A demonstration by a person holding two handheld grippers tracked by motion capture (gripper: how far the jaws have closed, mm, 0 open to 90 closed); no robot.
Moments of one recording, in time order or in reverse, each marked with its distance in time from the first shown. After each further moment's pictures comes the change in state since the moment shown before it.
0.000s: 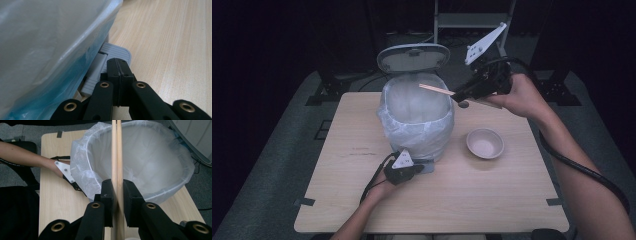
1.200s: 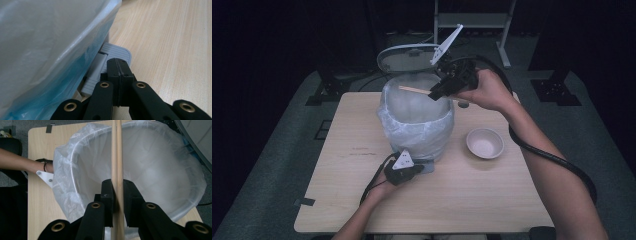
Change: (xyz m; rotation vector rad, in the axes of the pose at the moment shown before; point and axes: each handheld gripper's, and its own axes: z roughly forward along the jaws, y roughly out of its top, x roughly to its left) left arm -0.002 0.000 0.000 -0.002 0.013 0.009; right arm -0.013 0.042 0.056 0.100 -0.014 -0.009
